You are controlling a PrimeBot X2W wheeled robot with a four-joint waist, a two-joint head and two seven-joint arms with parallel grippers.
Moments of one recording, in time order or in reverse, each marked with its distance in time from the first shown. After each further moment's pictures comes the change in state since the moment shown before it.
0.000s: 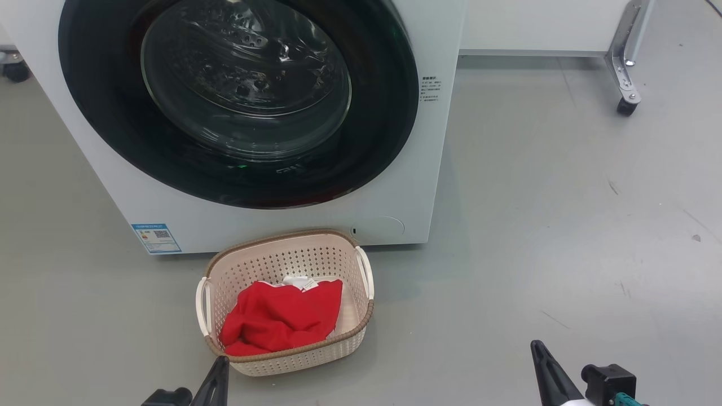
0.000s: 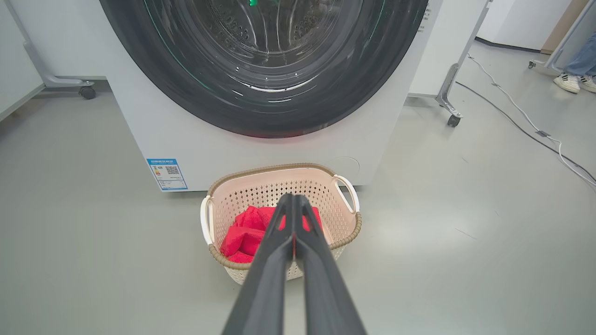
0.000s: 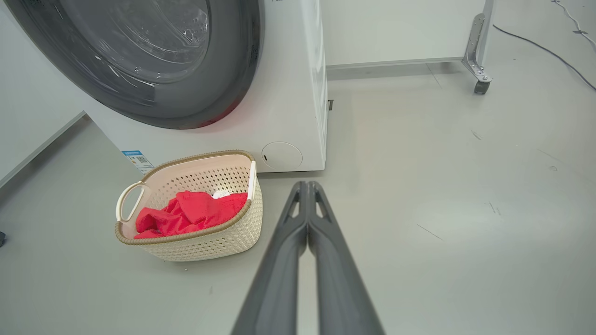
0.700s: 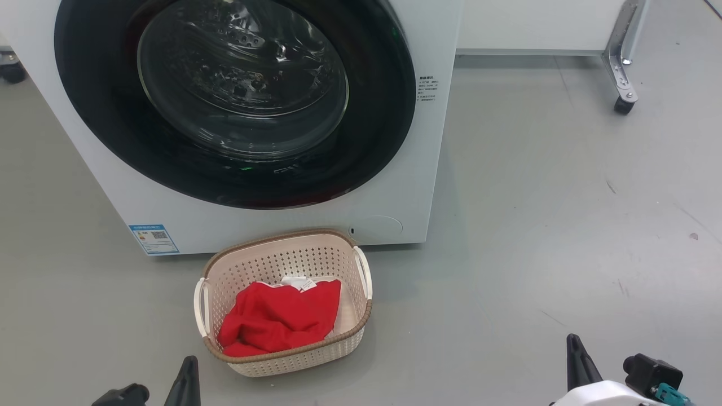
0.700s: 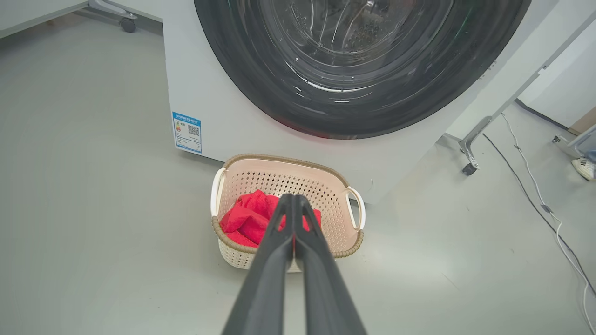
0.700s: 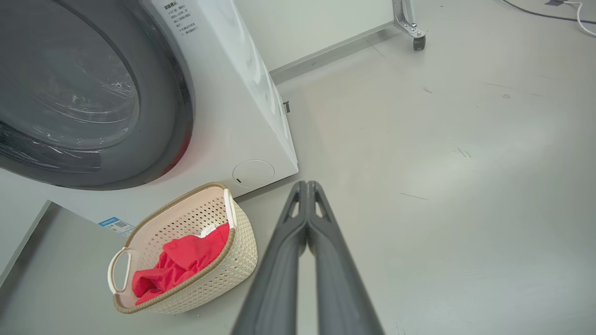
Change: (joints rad) left arm -0.005 -0.001 0.052 -0.011 -0.267 -0.013 0.060; right arm -0.006 -0.002 -0.042 -0.038 0.282 0.007 0.057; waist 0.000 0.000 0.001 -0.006
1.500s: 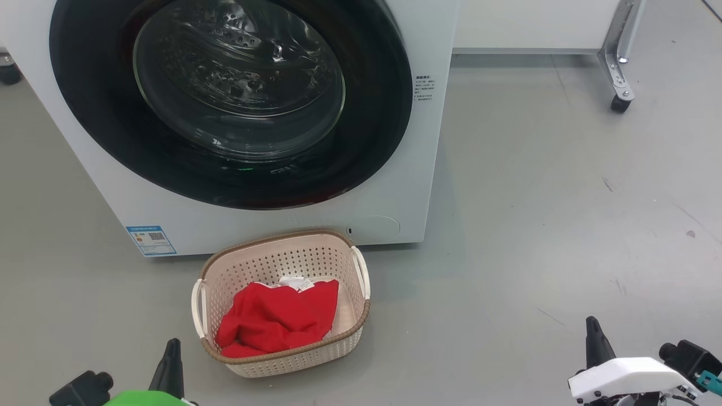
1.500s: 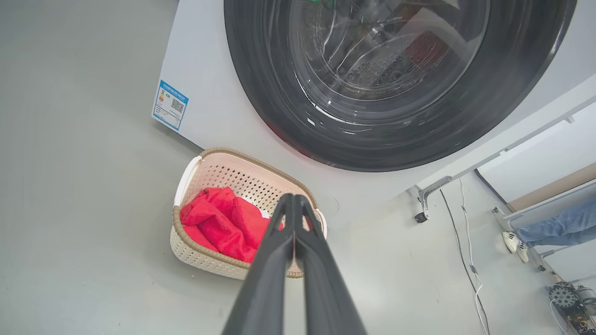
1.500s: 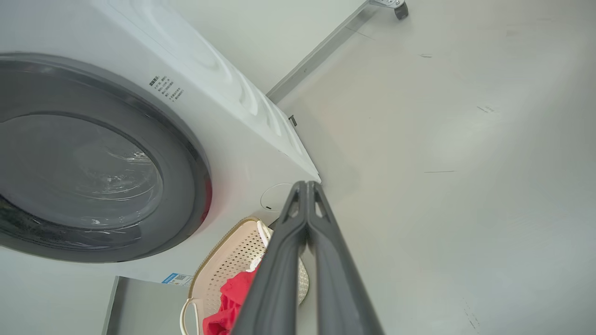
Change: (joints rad) left arm -0.049 0.000 0.066 -0.010 -0.312 -0.028 0.071; right arm -0.046 -0.016 -0.057 -0.028 0.328 0.010 0.075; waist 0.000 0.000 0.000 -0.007
